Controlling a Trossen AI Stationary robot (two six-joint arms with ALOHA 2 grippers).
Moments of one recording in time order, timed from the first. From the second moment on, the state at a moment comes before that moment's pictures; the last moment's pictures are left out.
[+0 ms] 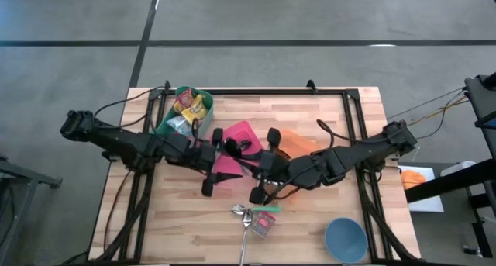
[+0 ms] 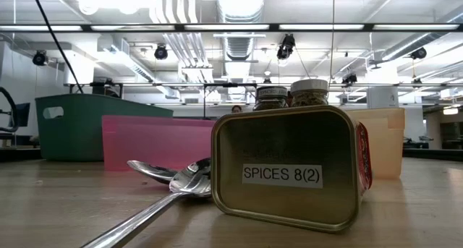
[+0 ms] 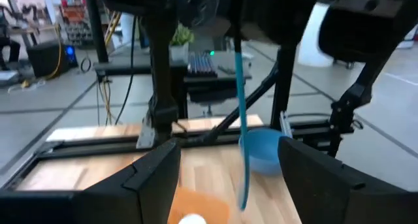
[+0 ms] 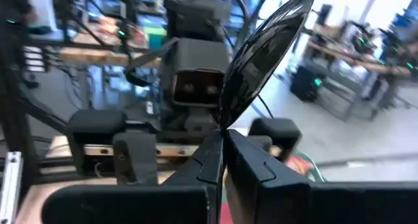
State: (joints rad) left arm -0.28 1.24 1.01 0.13 -0.13 0.00; right arm 0.41 1.71 1.75 -0.17 0.70 -0.02
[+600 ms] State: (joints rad) left arm -0.28 1.24 1.01 0.15 -0.10 0.06; right arm 0.36 1.72 1.74 -0.12 0.55 -0.09
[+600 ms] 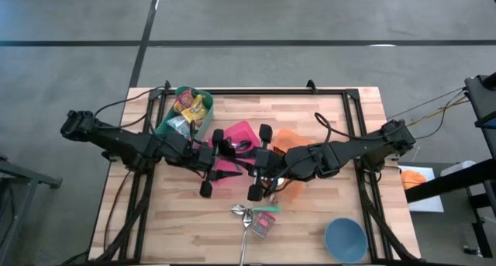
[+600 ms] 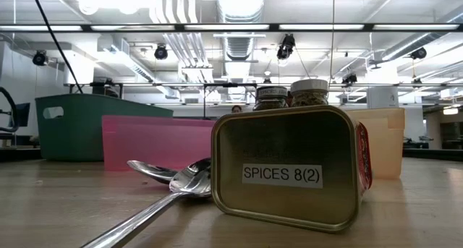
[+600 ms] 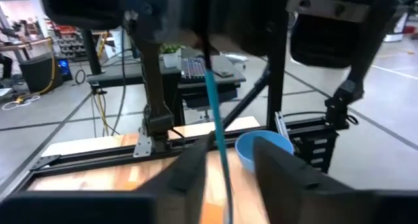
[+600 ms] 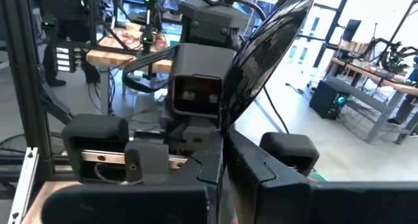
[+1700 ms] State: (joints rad) left arm -0.28 1.11 1.02 -0.25 -0.30 -0.07; right arm 0.29 1.72 1.73 -0.30 0.55 0.06
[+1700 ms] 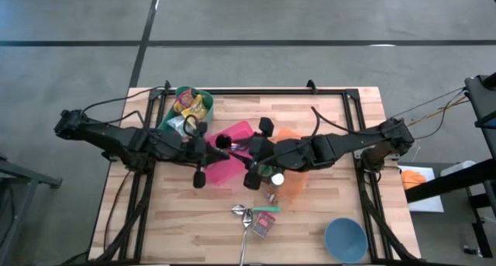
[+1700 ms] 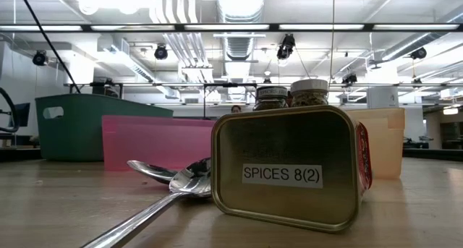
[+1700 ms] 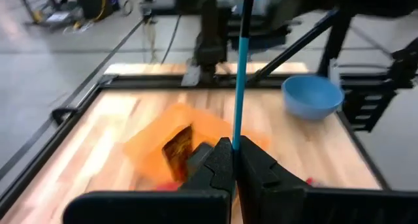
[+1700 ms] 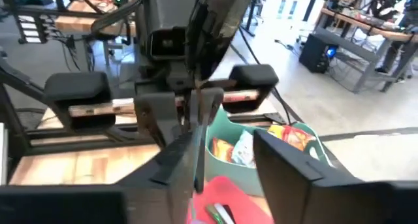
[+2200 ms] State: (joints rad) left arm -0.10 1.14 0.98 -0.64 -0.38 -0.22; right arm 0.29 1.71 1.74 -0.88 0.81 0.60
